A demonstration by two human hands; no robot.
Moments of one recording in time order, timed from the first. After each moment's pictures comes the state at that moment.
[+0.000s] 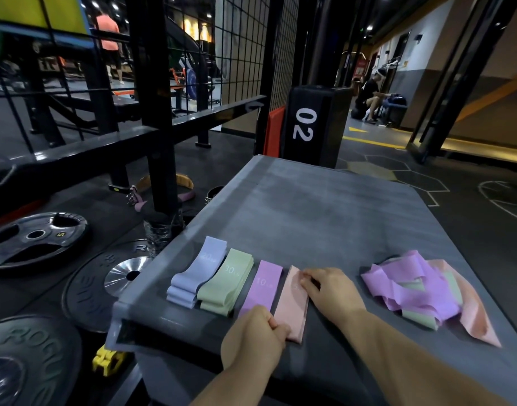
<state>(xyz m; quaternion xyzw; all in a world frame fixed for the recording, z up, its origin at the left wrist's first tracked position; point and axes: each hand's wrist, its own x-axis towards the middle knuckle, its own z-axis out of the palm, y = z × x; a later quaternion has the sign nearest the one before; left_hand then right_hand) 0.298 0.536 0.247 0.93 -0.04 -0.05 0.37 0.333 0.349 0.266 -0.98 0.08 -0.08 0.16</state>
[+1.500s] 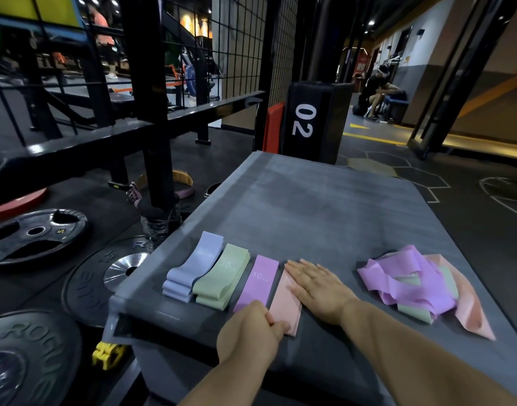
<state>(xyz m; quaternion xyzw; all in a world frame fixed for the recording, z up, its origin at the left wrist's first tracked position) 0.290 0.534 0.260 0.95 -0.04 -0.06 0.32 0.335 0.342 0.262 -0.99 -0.08 0.10 0.04</state>
